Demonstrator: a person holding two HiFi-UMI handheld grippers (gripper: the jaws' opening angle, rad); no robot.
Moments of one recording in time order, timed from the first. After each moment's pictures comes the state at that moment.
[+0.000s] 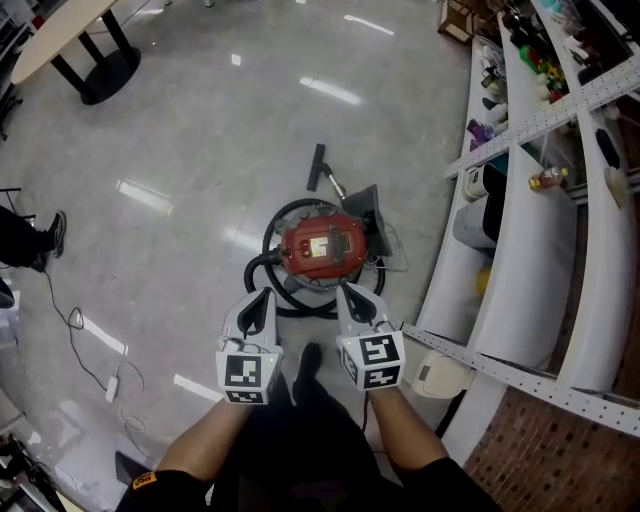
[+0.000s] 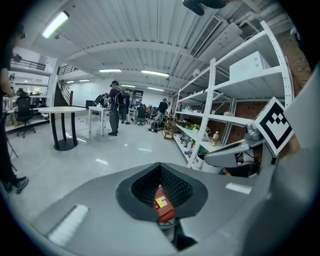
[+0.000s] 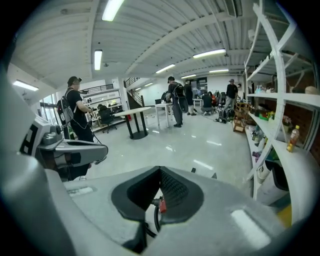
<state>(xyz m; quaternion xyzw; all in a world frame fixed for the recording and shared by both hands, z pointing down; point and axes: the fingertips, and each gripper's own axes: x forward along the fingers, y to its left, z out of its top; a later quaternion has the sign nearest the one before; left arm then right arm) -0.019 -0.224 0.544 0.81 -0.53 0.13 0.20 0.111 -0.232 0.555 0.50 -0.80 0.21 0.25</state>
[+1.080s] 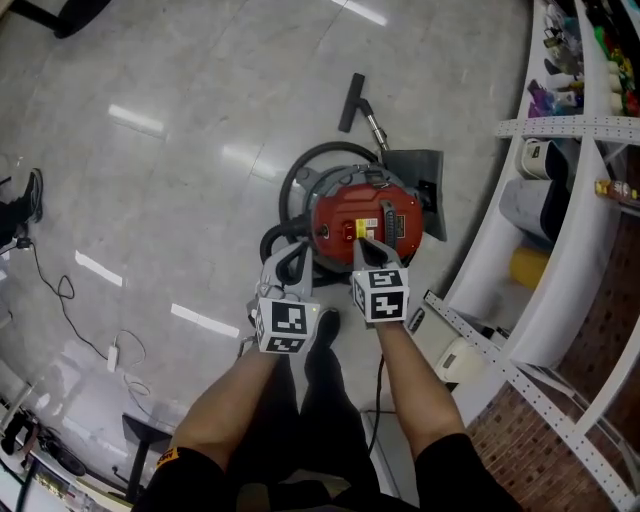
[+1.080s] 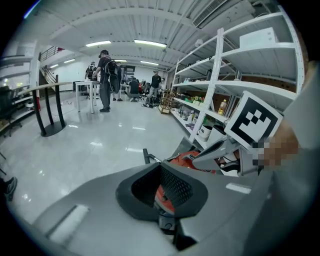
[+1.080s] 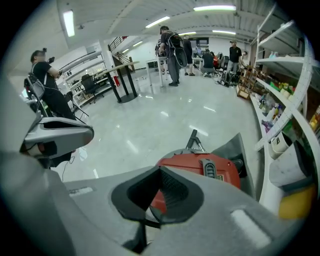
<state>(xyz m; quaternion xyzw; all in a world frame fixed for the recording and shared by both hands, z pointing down) -0.030 -0.322 0.784 0.81 -0.46 0.24 0.26 0.081 -0.326 0.835 0.46 -0.71 0.33 0.41</state>
